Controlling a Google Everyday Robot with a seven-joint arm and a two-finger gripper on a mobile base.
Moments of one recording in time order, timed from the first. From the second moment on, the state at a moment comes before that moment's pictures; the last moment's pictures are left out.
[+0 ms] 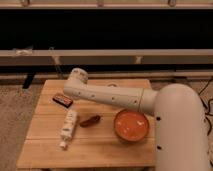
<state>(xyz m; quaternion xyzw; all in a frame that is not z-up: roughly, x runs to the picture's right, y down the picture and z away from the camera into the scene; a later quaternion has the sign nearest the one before) -0.161 0.049 0.848 -0.17 0.01 0.56 0.81</state>
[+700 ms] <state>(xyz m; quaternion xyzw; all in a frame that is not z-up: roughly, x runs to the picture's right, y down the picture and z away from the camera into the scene) -0.181 0.064 0.829 -0.16 0.01 0.54 0.82</state>
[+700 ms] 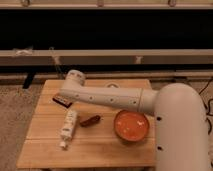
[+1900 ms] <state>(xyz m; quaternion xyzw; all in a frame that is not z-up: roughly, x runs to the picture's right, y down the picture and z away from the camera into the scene) -0.220 0.135 0.775 -0.18 0.01 0.49 0.86</state>
